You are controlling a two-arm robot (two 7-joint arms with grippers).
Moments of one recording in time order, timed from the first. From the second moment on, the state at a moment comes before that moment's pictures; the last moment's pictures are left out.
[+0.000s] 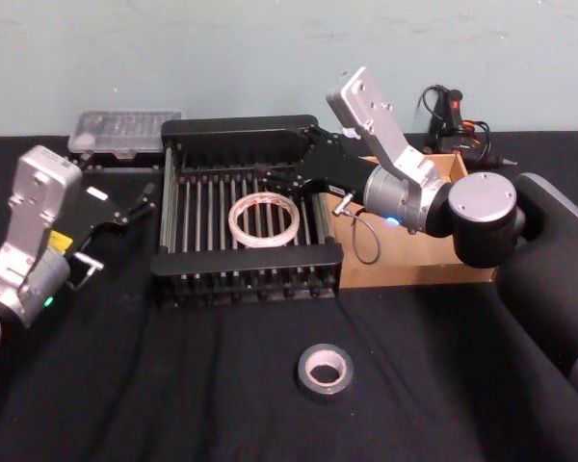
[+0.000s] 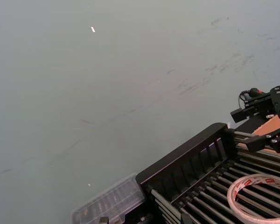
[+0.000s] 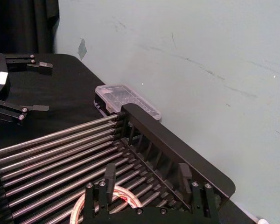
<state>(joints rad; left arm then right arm) -0.20 0.60 0.45 -1.41 -0.25 -0.12 0.03 0.66 0.15 -0.55 -0.90 0.12 -0.08 0.52</state>
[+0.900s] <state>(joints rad) -0.20 0.60 0.45 -1.41 -0.25 -0.12 0.03 0.60 0.21 -0.52 -1.02 0.15 -0.04 0.54</state>
